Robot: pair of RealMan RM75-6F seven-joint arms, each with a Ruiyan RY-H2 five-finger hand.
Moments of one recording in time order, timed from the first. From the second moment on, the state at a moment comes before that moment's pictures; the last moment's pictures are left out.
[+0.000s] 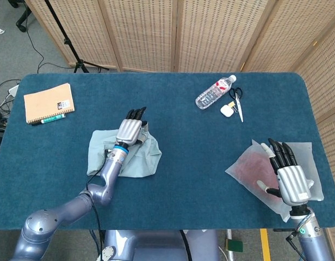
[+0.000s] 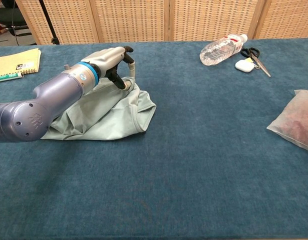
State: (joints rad) left arm -1.01 -2.04 -0.35 -0.66 1.11 0.81 0.04; right arm 0.20 -1.25 0.09 -1.56 -1.61 1.52 0.06
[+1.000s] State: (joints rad) left arm -0.73 -1.54 -0.10 -1.22 1.50 1.14 -0.16; right arm 0.20 -1.25 0.07 -1.57 -1.65 1.53 0.04
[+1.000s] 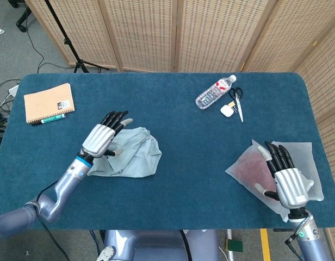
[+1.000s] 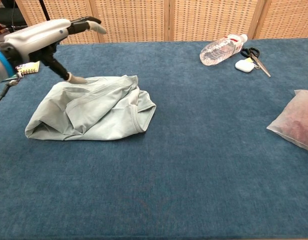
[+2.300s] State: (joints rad) left arm -0.65 -1.65 0.00 -0.93 1.58 1.15 -0.17; right arm 0.19 -1.25 0.07 -1.58 -1.65 1.54 0.04
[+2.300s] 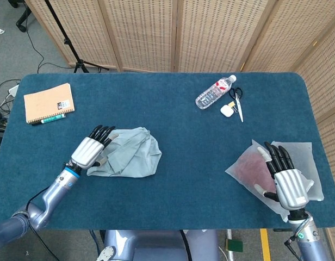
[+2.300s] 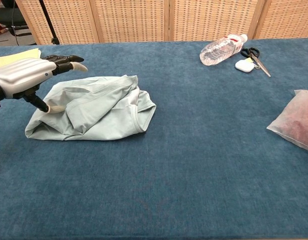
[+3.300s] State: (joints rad) left arm -0.62 -1.80 0.09 -0.56 1.70 1.28 -0.37; right arm 0.19 -1.24 0.07 -1.58 -1.65 1.54 0.05
